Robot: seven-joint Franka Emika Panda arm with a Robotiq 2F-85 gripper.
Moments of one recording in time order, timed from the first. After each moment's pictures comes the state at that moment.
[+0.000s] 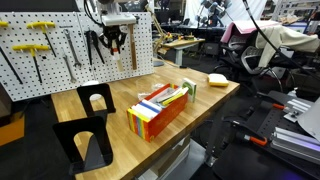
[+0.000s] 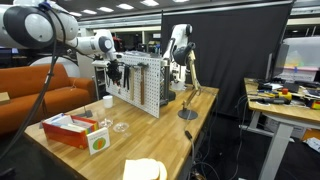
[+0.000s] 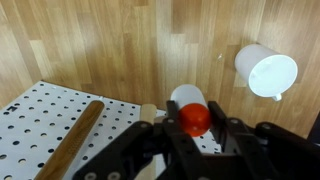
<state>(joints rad) 0.32 1.02 0.04 -0.86 -0.15 2.02 0.40</state>
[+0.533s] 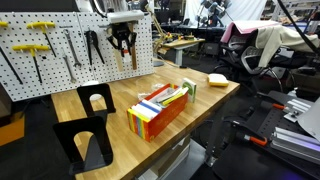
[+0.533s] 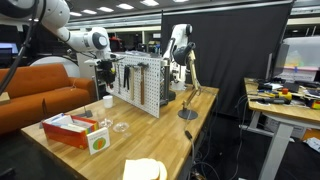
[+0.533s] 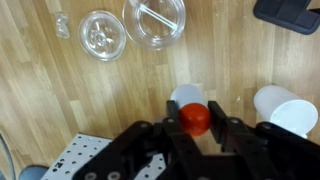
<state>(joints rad) 0.32 0.77 0.04 -1.25 -0.15 2.03 0.54</state>
